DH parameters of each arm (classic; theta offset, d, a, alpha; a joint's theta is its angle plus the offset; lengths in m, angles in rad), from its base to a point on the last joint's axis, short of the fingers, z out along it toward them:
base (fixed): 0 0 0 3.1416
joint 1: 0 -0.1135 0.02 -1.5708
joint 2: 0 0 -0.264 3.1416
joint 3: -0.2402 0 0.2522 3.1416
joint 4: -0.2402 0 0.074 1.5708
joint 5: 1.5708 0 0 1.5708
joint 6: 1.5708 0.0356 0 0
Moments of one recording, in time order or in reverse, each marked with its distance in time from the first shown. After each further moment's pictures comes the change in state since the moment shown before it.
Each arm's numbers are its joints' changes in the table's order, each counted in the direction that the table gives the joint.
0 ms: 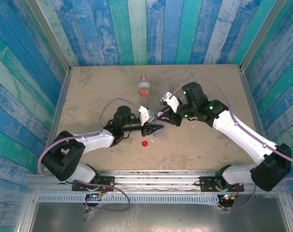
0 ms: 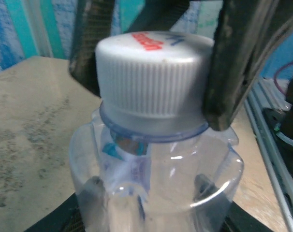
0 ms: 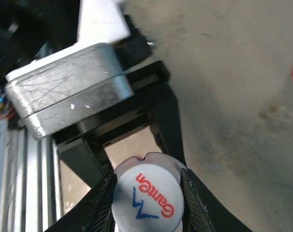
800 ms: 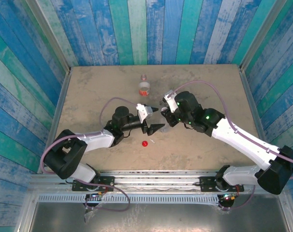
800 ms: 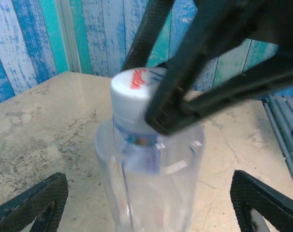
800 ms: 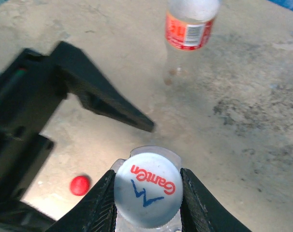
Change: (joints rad) left arm -0.008 -0.011 0.038 0.138 -0.081 -0.043; right arm -0.138 0.042 0.043 0.043 0.556 0.309
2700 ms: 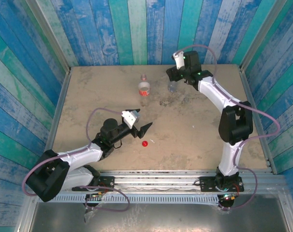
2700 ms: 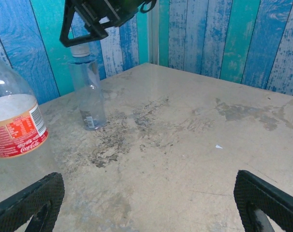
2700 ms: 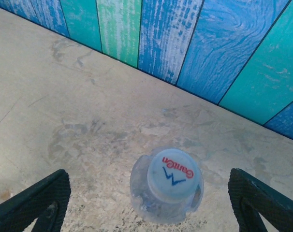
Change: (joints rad) left arm 0.000 0.284 0.216 -0.045 -0.367 -0.008; right arm 0.428 -0.667 -0.559 0.243 -0.129 -0.208
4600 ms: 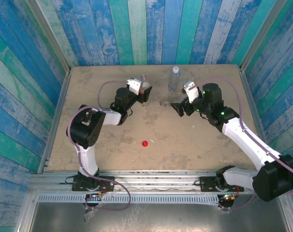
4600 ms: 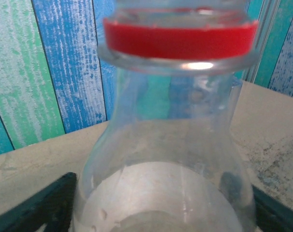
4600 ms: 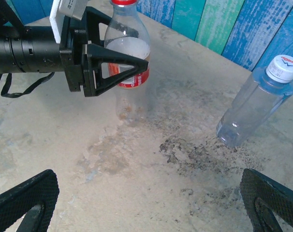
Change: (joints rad) left arm -0.214 -0.742 -0.595 0.177 -0.066 -0.063; right arm -0.058 0.729 0.736 0.067 -0.238 -0.069
